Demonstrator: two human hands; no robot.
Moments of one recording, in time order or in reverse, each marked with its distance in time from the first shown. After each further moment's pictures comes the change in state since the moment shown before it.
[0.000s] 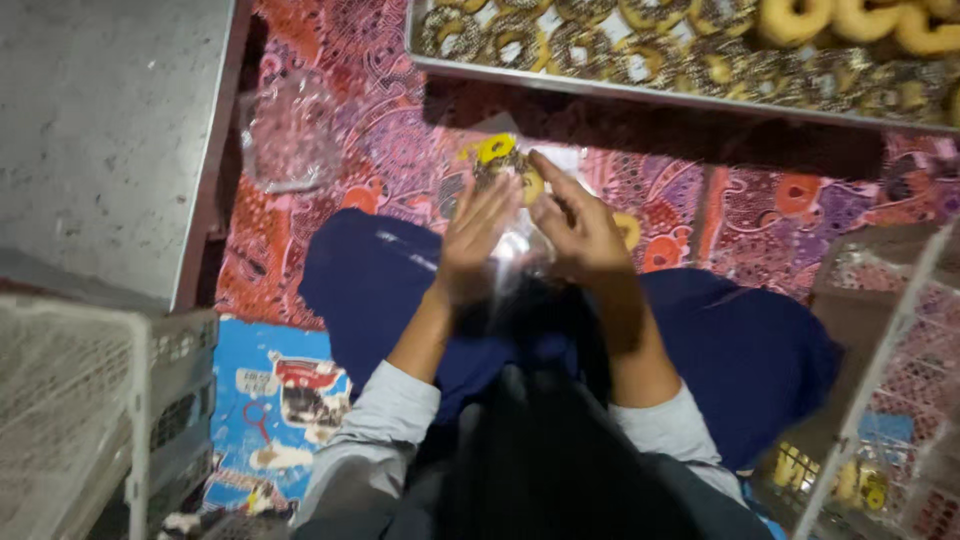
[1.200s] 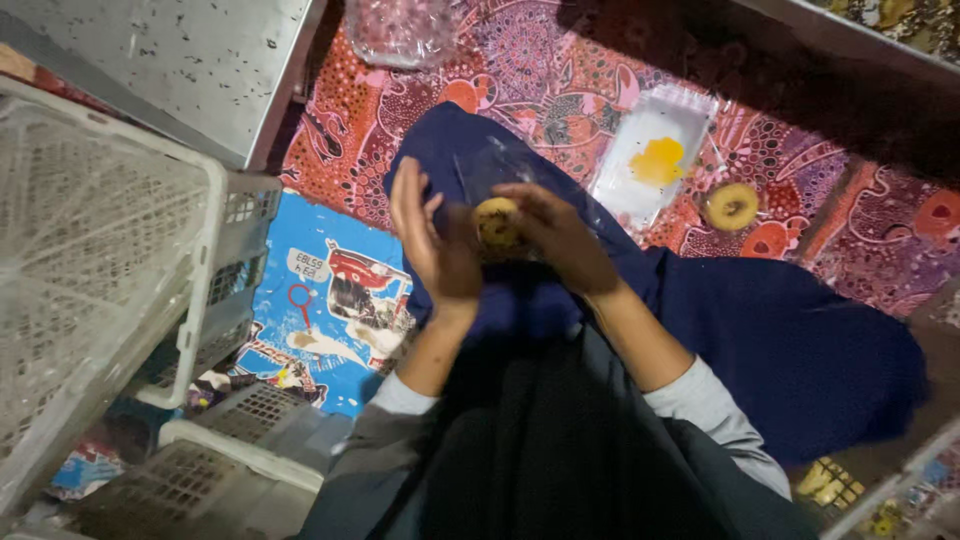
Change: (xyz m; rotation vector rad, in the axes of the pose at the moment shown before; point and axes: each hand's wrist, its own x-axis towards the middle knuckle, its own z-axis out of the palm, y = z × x) left_hand -0.121 0.029 -0.106 -0.080 0.638 -0.797; right_hand -0.045 0.071 0.136 -0.027 -0.459 0.211
